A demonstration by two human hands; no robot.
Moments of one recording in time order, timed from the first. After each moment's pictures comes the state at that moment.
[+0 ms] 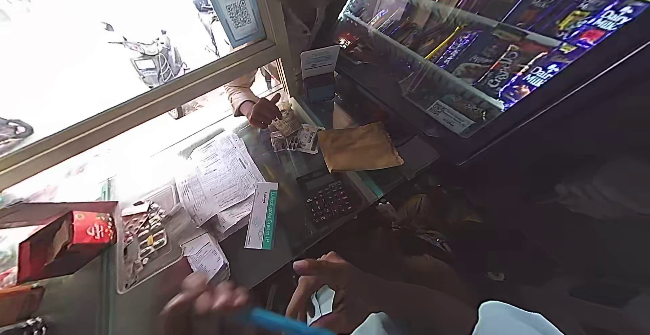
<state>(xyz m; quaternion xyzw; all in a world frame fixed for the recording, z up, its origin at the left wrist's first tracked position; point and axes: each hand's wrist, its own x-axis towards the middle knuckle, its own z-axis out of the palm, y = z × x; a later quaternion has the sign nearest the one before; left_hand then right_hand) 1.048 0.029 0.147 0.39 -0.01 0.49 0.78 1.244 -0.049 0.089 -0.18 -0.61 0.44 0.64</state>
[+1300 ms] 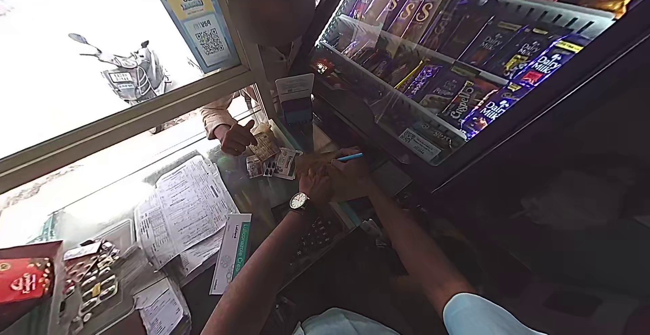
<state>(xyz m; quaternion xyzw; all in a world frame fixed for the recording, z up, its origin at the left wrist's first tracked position) 1.384 0.120 0.046 0.95 0.20 -0.21 0.07 1.537 0.054 -0.032 -0.74 -0.42 0.07 0.51</state>
